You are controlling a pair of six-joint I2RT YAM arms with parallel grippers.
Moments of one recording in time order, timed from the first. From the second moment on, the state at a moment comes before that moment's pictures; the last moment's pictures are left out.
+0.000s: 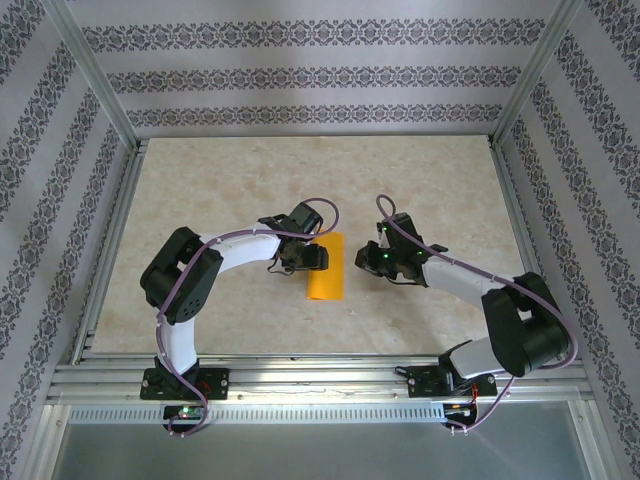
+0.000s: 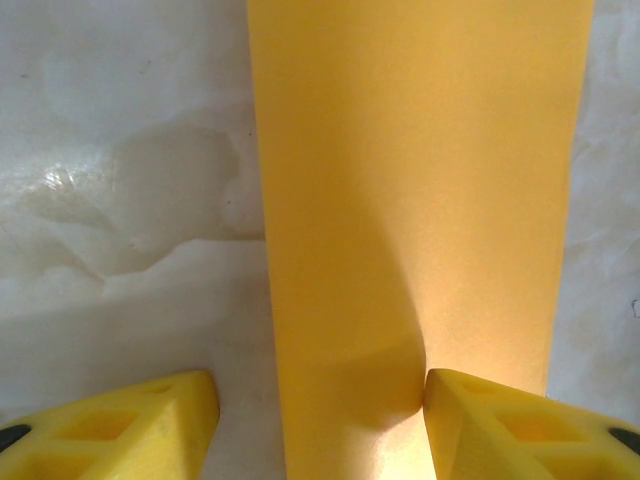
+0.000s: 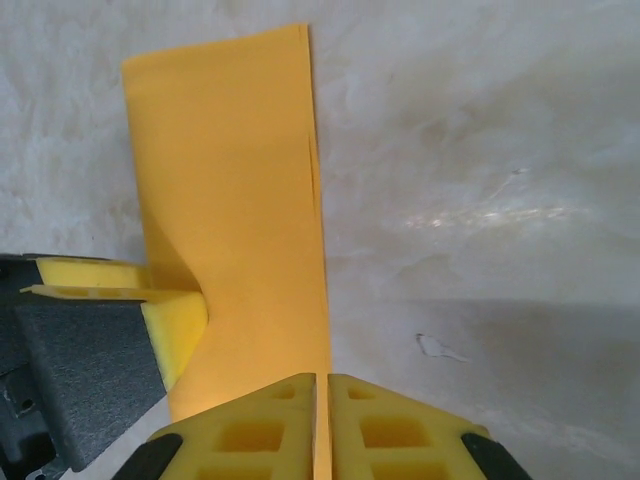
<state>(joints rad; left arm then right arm) -0.65 1.91 1.20 -0.49 0.16 -0.64 0.42 1.41 0.66 -0.16 -0.34 0.79</state>
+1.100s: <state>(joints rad) -0.65 1.93 1.23 -0.52 0.16 -0.64 0.47 1.57 0.76 -0.13 -0.38 0.79</state>
